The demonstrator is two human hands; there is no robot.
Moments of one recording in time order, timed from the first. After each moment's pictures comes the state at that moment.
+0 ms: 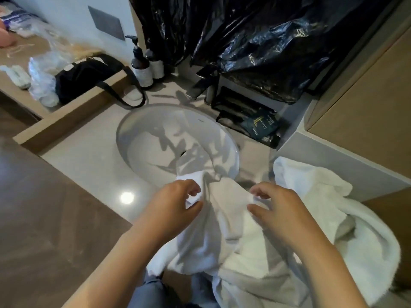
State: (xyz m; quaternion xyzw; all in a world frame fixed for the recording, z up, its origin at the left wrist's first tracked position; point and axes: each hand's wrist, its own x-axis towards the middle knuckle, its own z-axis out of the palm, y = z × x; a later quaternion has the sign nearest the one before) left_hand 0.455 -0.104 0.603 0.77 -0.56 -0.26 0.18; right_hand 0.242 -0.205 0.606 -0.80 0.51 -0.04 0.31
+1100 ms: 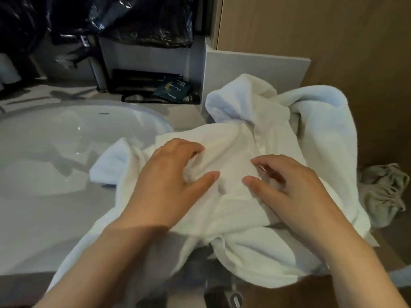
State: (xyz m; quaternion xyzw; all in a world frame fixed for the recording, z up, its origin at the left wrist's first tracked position) left_hand 0.409 -0.122 0.479 0.50 -0.78 -0.15 0.35; right_hand 0.194 -0.077 0.487 -0.67 0.67 -0.28 0.14
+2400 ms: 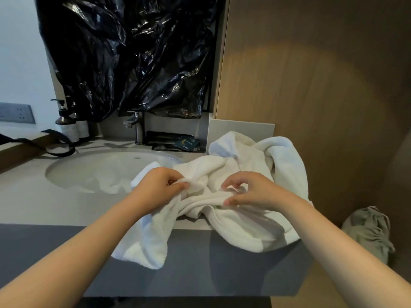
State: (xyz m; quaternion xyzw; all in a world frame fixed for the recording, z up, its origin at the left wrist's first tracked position) left_hand 0.460 -0.067 0.500 0.53 -0.77 -0.17 0.31; right_hand 0.197 -0.068 0.505 -0.79 0.56 -0.19 0.19
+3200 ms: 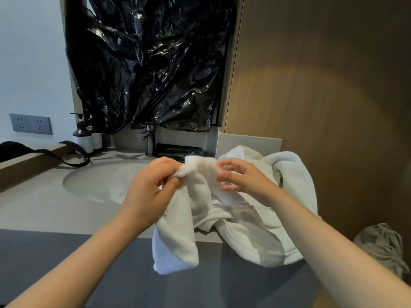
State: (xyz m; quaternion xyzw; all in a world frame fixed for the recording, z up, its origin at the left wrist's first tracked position) left_hand 0.490 -0.026 0.520 0.36 -0.76 -0.02 0.54; right_hand 0.244 -0.088 0.532 -0.70 0.41 -0.41 0.42
